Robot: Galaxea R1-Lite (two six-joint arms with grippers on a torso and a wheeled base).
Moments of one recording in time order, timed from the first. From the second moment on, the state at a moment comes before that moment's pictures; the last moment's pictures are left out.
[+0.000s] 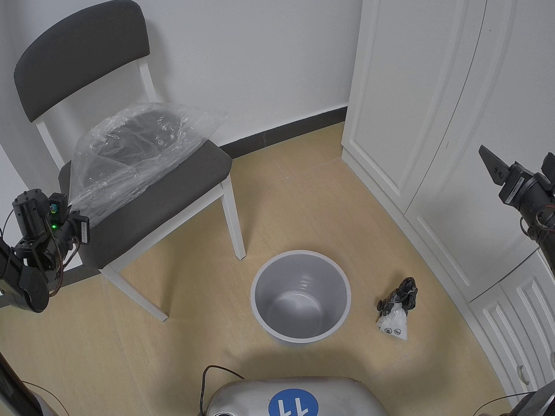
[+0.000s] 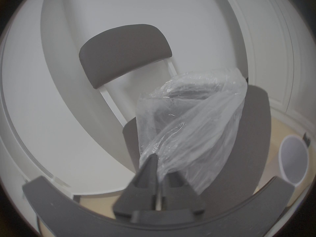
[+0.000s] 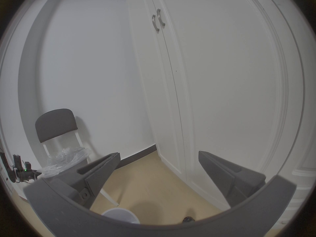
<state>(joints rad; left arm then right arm) 0.15 1.82 -0.54 -1.16 0.16 0.30 0.25 1.32 -0.50 -1.01 -0.28 0.16</state>
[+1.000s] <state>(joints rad) -0.33 1.50 -0.46 -1.16 0.13 -0.16 0.54 1.50 -0.44 -1.02 -0.39 0.24</state>
